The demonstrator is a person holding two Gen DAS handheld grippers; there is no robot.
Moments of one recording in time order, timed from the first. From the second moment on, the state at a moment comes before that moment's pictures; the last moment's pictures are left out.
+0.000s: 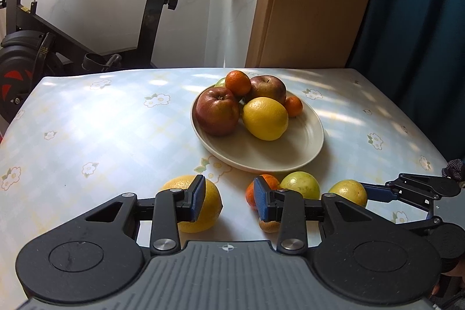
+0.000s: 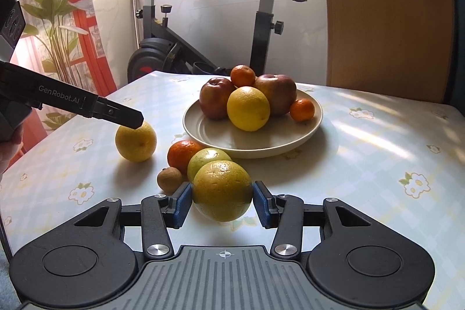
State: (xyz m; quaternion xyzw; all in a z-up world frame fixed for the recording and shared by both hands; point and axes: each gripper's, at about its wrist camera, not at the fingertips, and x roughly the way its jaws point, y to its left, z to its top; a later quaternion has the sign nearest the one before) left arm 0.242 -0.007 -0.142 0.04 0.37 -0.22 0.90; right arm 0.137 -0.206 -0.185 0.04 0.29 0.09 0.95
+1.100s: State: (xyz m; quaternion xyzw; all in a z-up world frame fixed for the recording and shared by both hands) left arm 0.236 -0.051 -0.151 0.09 0.38 -0.22 0.90; right arm 0.144 -0.241 -0.193 0.06 0.23 0.08 0.97
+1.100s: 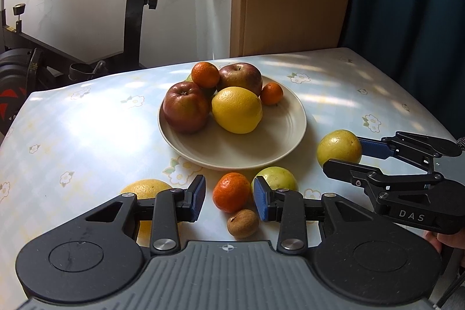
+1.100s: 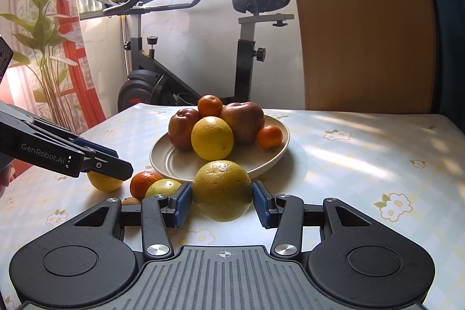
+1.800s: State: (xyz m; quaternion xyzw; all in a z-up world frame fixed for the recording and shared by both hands) left arm 0.242 -0.053 -0.186 0.07 0.43 -0.23 0.87; right arm 0.143 -0.242 -0.197 0.07 0.24 0.07 0.97
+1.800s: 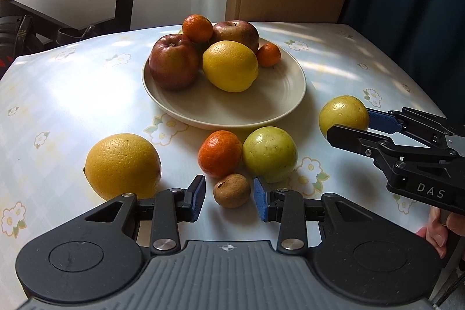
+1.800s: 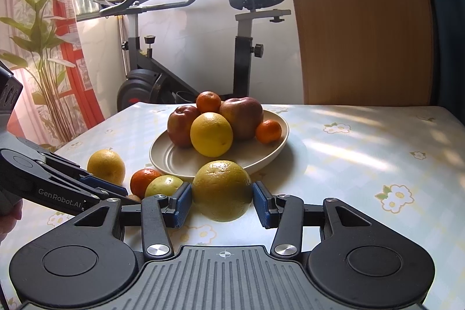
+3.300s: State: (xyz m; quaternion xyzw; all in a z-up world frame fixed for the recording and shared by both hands) left arm 0.262 -0.037 -0.089 0.04 0.33 -0.23 0.92; right arm 0.183 -0.245 -0.116 0.03 0.22 0.07 0.97
